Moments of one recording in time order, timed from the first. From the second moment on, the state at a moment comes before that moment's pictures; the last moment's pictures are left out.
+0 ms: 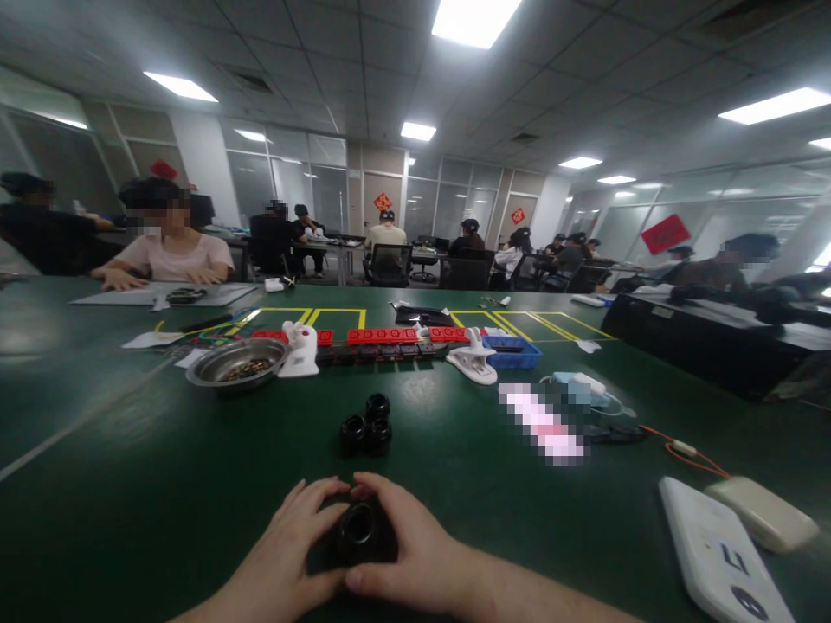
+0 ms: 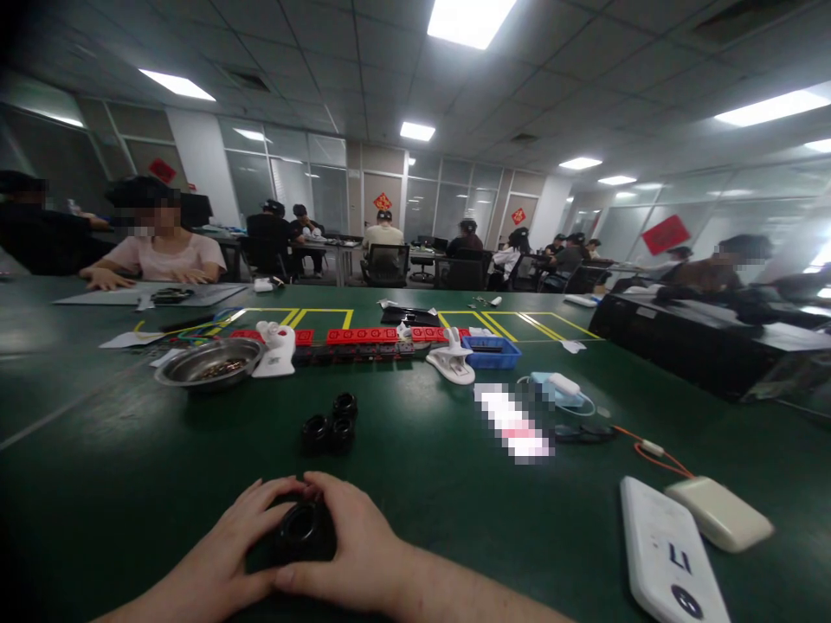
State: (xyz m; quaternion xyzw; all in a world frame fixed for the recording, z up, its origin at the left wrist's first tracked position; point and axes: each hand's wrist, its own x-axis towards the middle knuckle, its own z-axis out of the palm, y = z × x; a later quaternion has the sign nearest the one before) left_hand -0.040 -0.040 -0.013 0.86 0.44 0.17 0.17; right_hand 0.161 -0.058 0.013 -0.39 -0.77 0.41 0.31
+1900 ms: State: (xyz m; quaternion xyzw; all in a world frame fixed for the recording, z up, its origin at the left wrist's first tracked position) left_hand -0.035 -0.046 0.006 0.85 0.44 0.21 0.21; right_hand 0.153 -0.053 0.009 -0.34 -0.80 0.37 0.33
